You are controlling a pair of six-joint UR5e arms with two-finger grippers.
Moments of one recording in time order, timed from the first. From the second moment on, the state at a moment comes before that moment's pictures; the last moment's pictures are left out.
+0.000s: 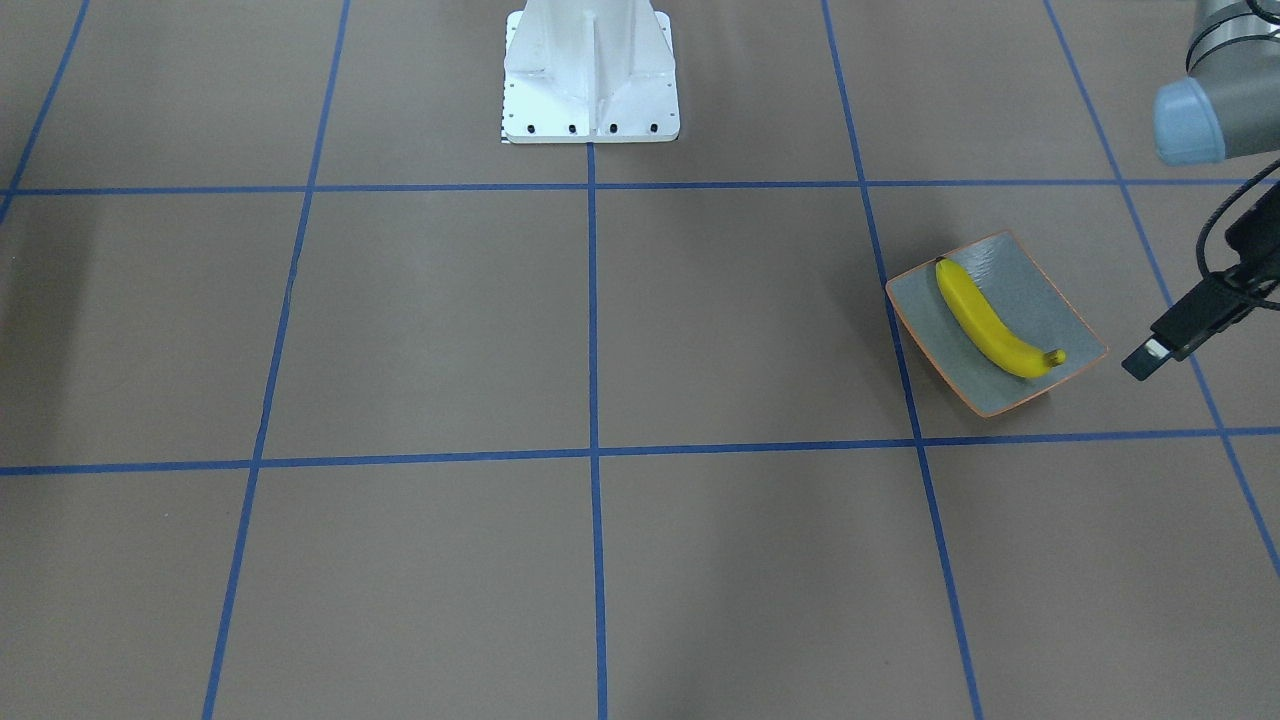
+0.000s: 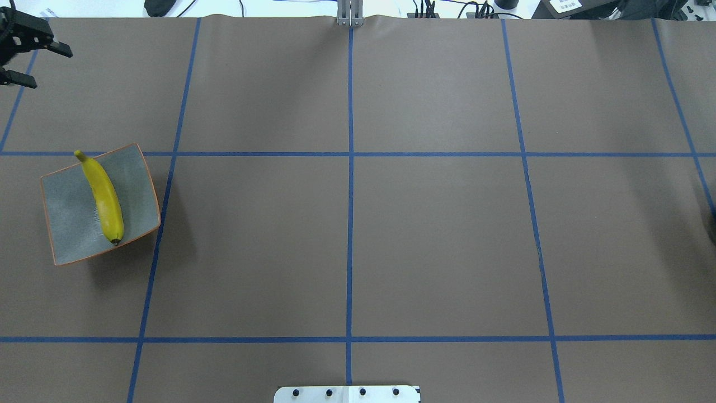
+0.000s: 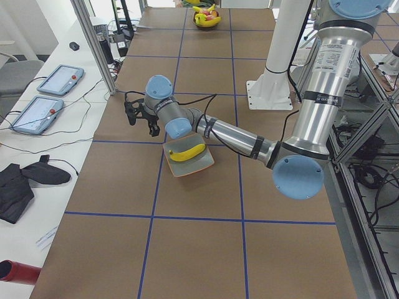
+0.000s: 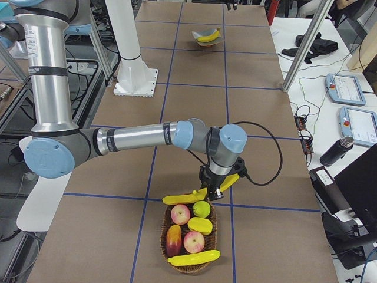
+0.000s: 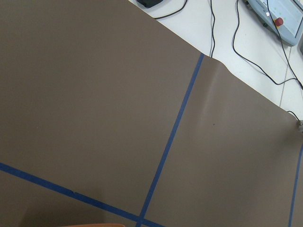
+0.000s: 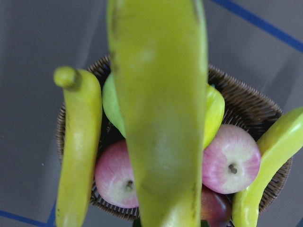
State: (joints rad) left arm -1.25 -1.80 -1.69 -2.19 -2.33 -1.33; right arm 1.55 -1.48 1.70 -1.96 2.21 -0.52
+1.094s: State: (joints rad) left arm -1.06 -1.94 -1.66 -2.25 -2.25 -1.36; right arm 0.90 -0.91 1.70 -1.85 2.37 0.66
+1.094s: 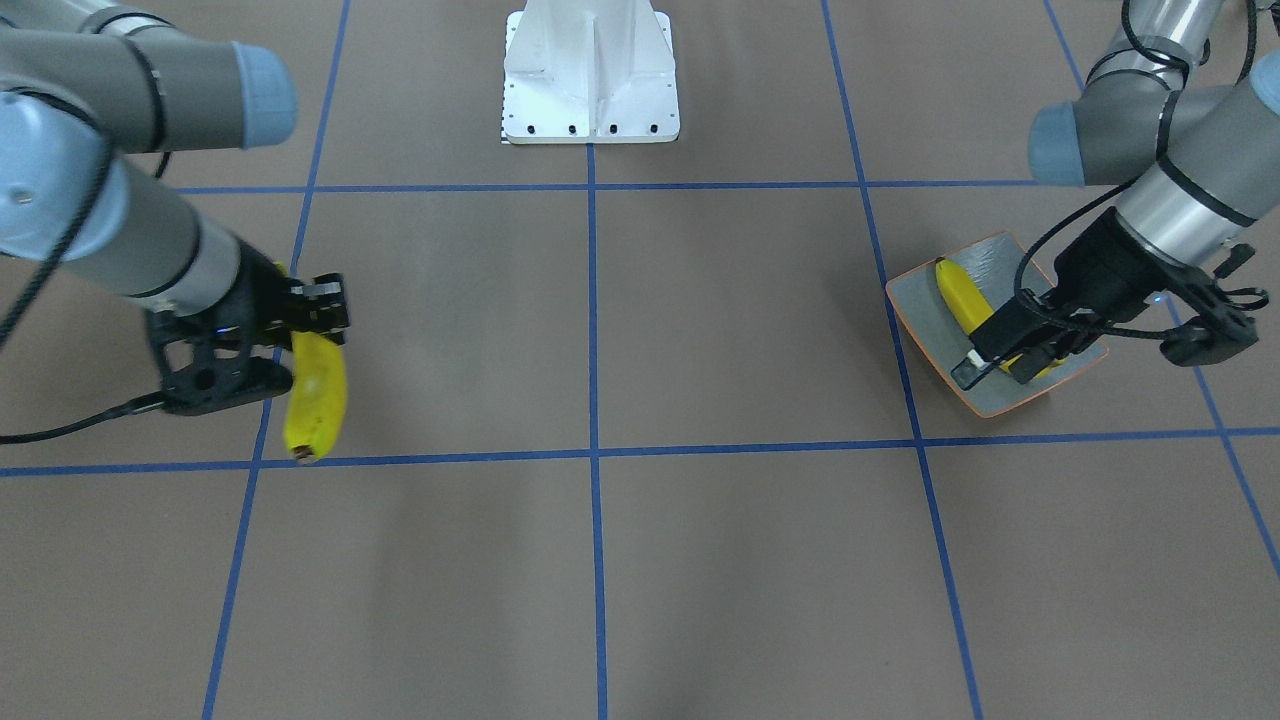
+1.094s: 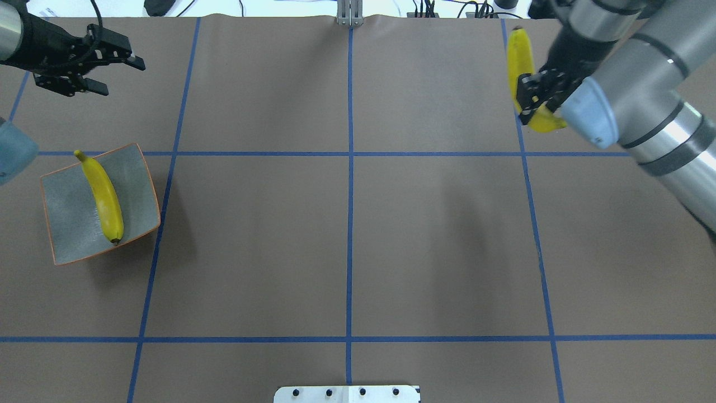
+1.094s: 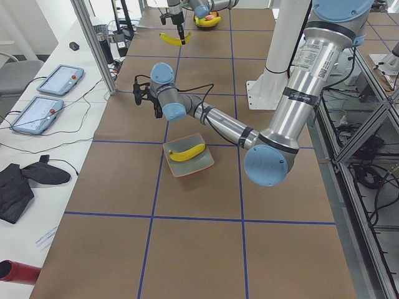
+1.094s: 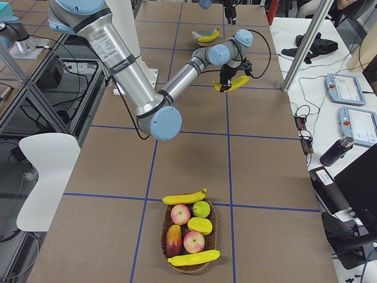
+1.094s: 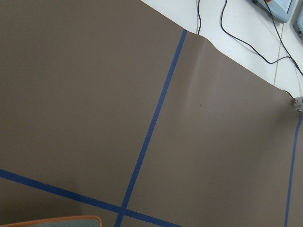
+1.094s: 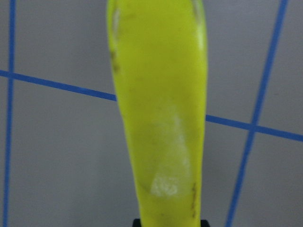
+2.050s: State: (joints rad) left arm -0.79 -2.04 -1.65 -2.57 -2.06 -1.70; right arm 0.65 -0.76 1.70 -1.69 2.35 1.03
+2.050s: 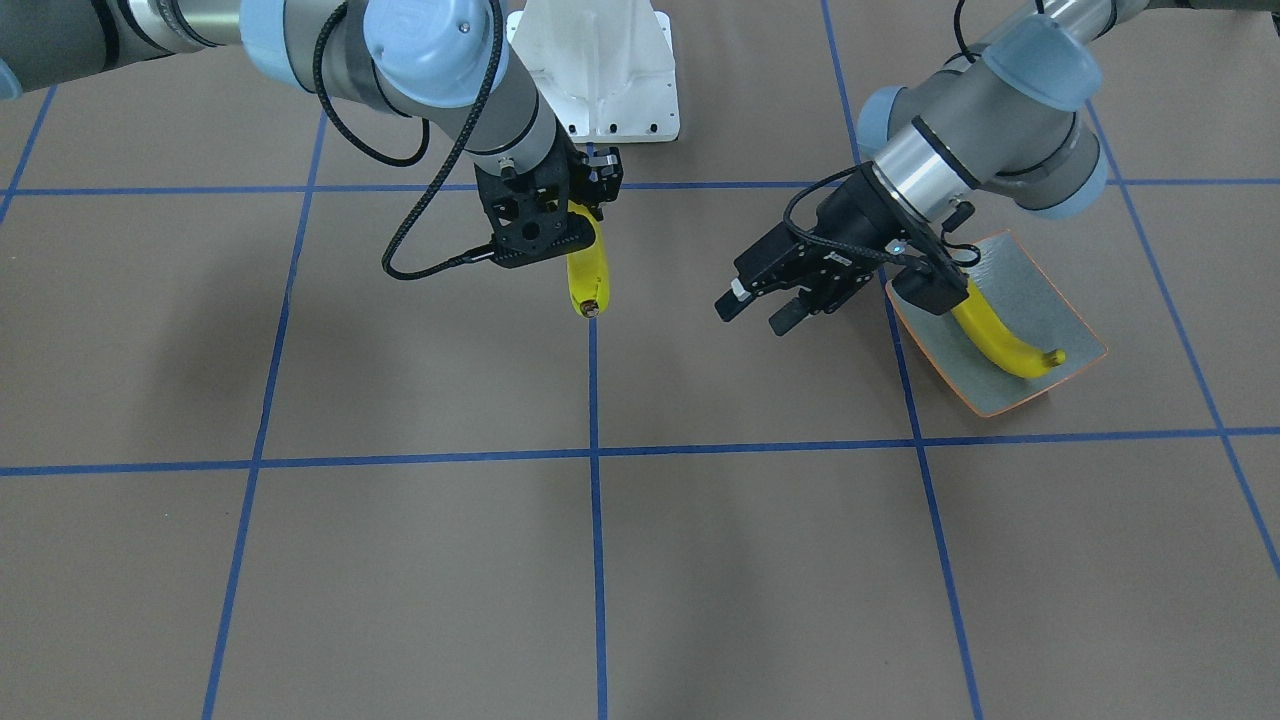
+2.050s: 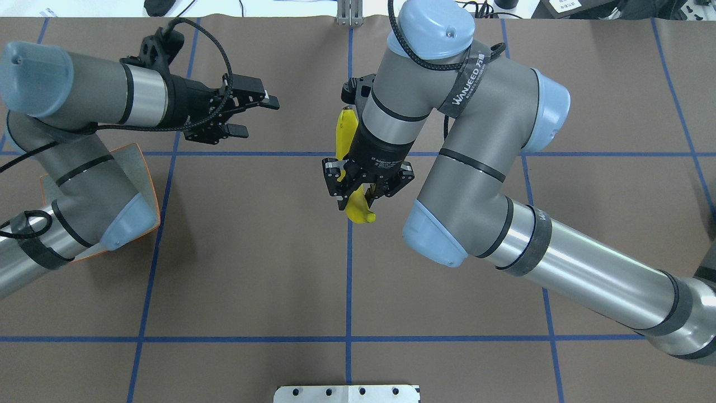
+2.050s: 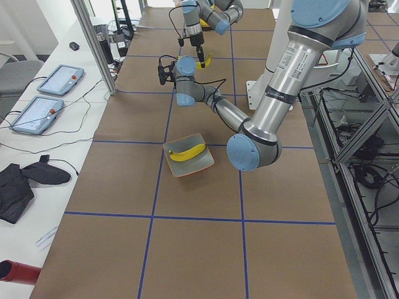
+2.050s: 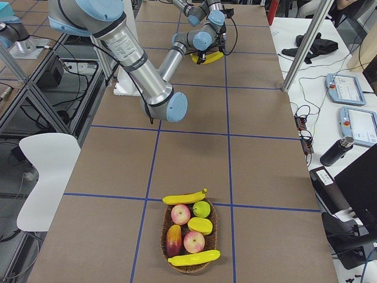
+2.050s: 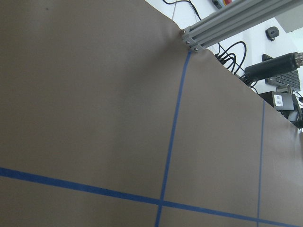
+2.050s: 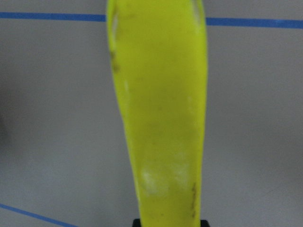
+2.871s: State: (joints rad) left arm -0.67 -2.13 -1.65 -2.64 -2.06 -1.70; right arm 0.64 -0.76 1.70 -1.66 2.38 1.03
